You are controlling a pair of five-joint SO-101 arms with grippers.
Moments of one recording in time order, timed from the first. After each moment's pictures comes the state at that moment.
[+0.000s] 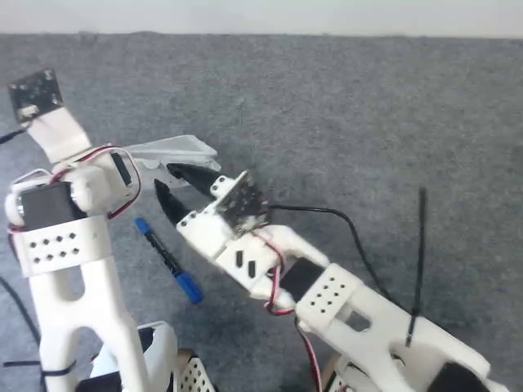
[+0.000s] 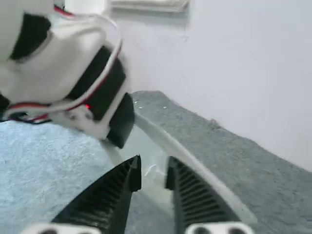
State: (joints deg) left arm -20.7 -33.7 20.6 83.3 16.2; right arm -53.7 -33.5 57.1 -11.5 0.2
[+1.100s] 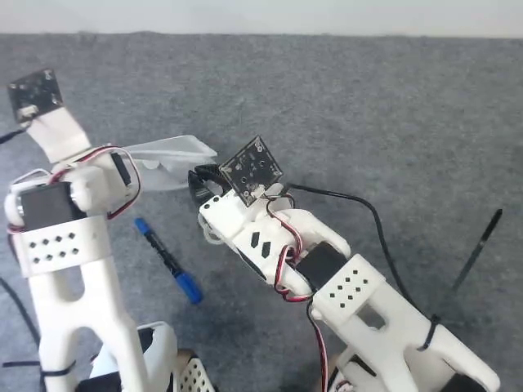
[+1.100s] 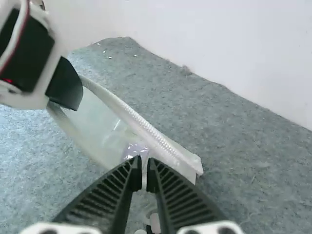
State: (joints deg) left arm -20.7 -33.7 20.6 83.3 16.2; right arm -47.9 -38.3 49.0 16.1 0.1
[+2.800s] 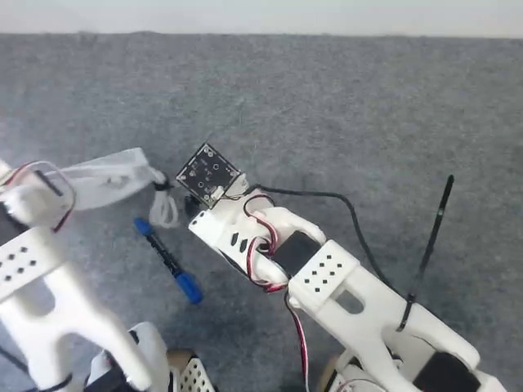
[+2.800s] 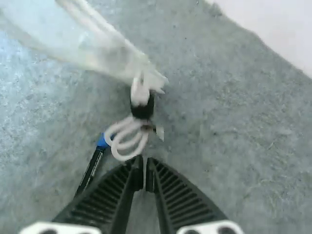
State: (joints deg) left arm -43.9 -33.7 20.6 82.2 17.1; right arm -51.0 -28.0 42.2 27.1 7.0
